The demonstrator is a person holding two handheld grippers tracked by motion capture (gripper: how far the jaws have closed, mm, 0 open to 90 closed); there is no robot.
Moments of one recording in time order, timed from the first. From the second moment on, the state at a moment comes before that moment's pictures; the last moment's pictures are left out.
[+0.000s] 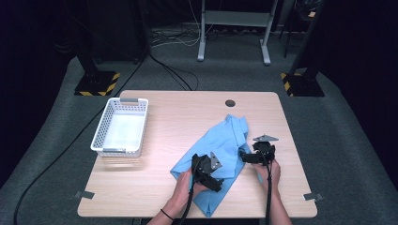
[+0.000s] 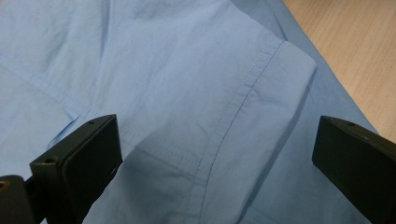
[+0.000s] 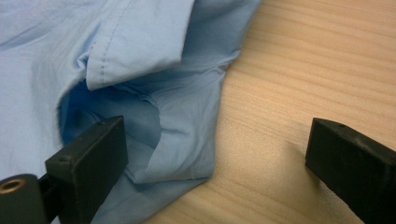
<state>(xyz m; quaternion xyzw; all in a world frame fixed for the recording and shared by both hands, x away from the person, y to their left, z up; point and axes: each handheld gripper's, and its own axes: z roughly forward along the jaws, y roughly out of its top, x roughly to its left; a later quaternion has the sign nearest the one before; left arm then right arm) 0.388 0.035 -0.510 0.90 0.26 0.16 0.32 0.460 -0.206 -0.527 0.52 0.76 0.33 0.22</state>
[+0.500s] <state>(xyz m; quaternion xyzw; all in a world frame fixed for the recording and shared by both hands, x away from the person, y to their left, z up) 0.391 0.019 -0.509 0.91 0.21 0.15 0.31 0.460 -0.205 -0.527 0.52 0.76 0.33 0.22</state>
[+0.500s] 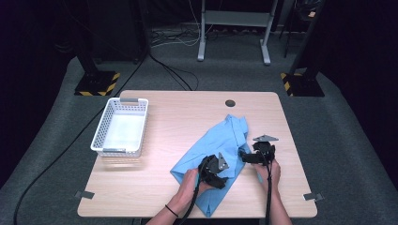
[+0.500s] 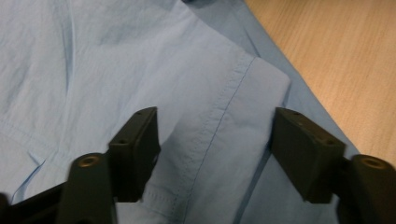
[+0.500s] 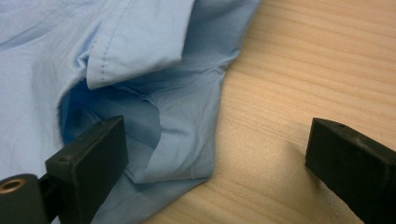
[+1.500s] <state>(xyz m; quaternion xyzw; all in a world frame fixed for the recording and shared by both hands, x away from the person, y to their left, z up) 0.417 0.039 -0.470 0.88 0.26 0.17 0.35 0.459 -0.205 -0.527 0.52 0.76 0.33 0.22</state>
